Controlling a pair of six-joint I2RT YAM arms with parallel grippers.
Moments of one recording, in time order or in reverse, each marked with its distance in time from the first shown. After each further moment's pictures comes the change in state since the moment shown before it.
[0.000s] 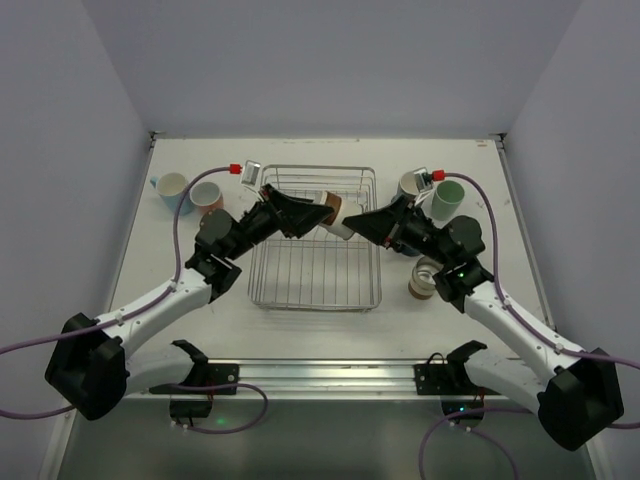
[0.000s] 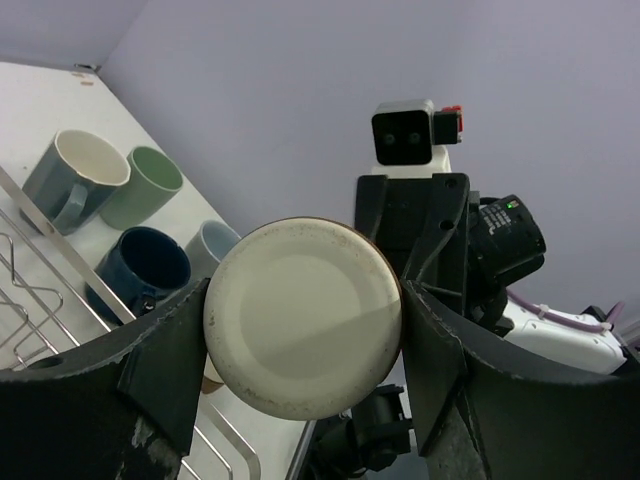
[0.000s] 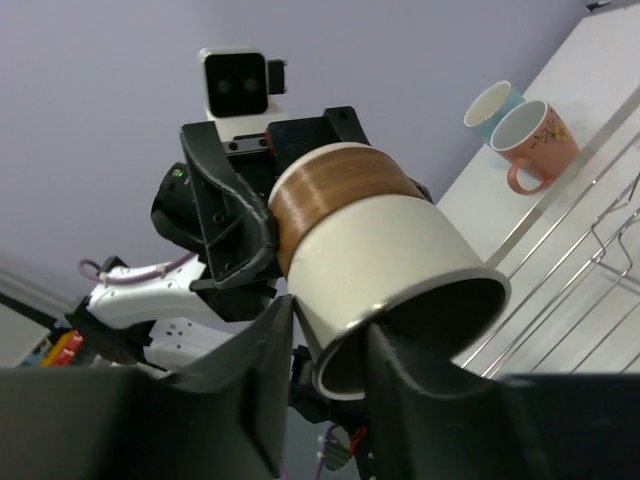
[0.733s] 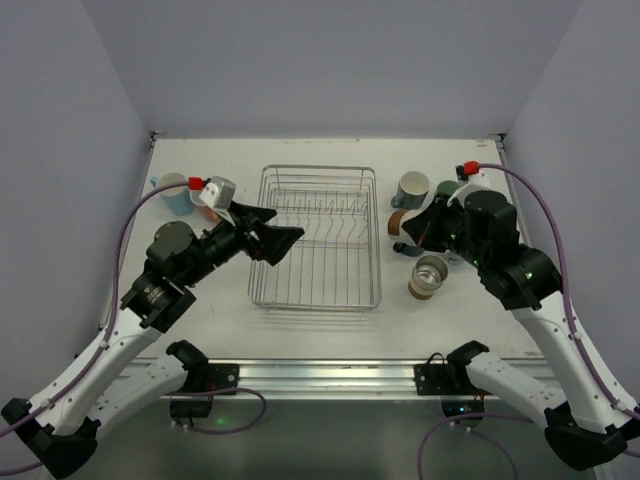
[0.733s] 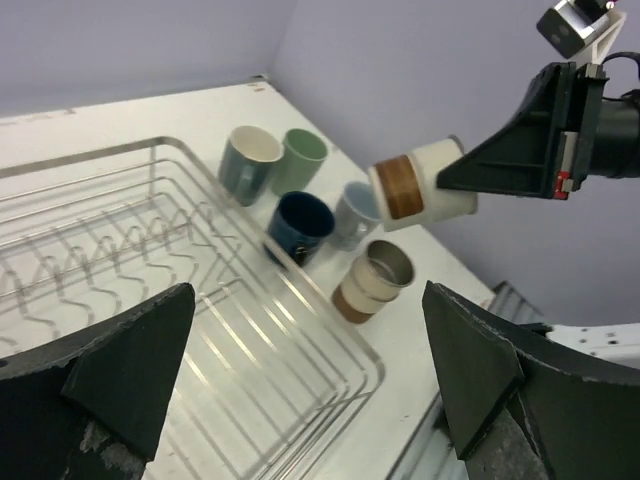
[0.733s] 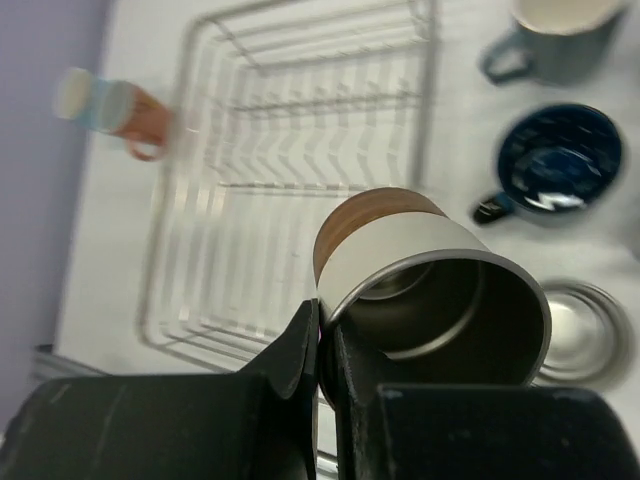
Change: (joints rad) left arm -0.027 -0.391 0.127 -0.740 -0.161 0.473; right arm 0.005 -0.127 0.533 -1.308 0.563 -0.436
